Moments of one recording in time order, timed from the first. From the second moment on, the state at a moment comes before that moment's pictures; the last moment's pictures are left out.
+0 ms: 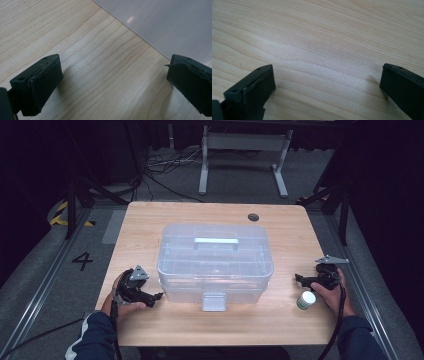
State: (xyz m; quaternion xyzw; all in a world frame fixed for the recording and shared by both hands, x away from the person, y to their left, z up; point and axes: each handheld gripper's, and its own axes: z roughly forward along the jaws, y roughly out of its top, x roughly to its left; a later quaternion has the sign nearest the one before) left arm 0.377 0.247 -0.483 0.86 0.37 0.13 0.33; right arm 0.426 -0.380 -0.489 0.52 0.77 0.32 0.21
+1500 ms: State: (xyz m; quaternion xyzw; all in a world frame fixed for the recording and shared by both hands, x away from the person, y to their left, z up) left arm 0.337 0.222 -0.455 0.87 0.30 0.15 0.35; right arm 0.424 -0.359 -0.434 0.45 0.76 0.39 0.24
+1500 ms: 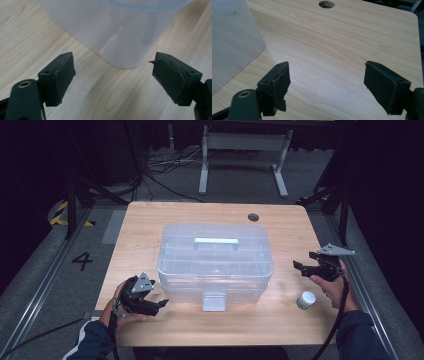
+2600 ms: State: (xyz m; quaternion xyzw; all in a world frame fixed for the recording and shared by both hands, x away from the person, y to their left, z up) left arm 0.339 0.200 -0.458 0.87 0.29 0.16 0.36; right arm 0.369 -0.294 -0.387 0.29 0.82 0.47 0.16
